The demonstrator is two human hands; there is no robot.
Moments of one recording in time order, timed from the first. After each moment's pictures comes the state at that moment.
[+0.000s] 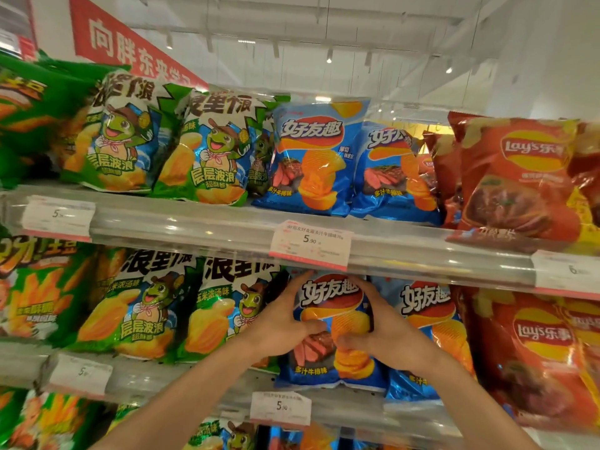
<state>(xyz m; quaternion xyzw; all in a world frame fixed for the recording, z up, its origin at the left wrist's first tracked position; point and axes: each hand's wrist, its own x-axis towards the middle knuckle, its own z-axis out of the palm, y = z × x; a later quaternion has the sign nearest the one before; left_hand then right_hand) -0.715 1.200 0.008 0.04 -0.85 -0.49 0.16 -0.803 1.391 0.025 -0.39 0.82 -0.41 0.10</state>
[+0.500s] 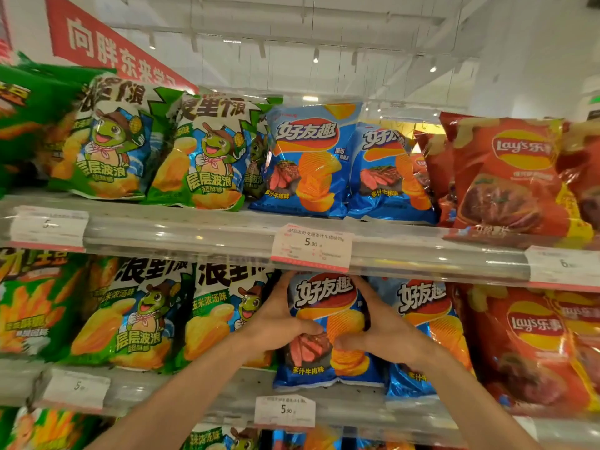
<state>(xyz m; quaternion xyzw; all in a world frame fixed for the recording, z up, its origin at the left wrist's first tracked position) -0.722 1.187 0.009 0.05 -0.83 -0.54 0.16 -0.806 1.386 0.024 -0.39 0.82 -0.41 0.10</state>
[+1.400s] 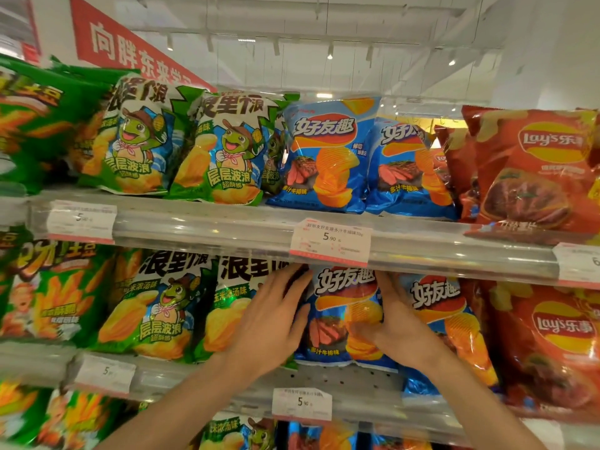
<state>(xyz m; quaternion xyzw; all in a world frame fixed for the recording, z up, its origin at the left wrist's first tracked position) -0.680 1.174 -0.004 -0.02 -0.92 -0.08 0.39 -0.800 1.378 0.015 -0.38 0.85 -0.34 -0.07</state>
